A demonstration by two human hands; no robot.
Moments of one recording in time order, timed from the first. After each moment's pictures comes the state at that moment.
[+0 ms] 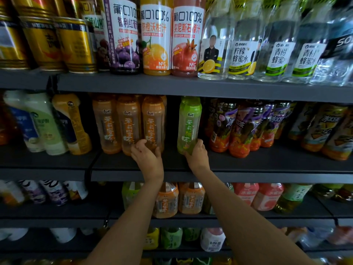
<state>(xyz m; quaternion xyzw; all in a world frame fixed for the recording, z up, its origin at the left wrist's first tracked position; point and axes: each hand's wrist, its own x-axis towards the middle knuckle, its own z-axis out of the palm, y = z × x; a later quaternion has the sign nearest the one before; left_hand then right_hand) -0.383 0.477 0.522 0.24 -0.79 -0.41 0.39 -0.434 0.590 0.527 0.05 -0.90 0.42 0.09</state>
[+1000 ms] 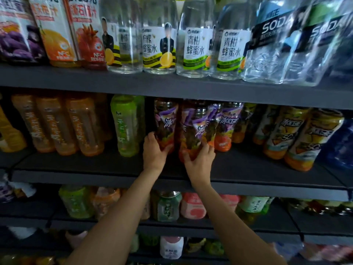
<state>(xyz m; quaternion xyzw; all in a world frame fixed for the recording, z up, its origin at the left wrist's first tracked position) -0.470 0.645 0.528 0.16 -0.84 -0.44 0.28 -0.475 0.767 0.511 0.07 -0.84 0.49 0.22</state>
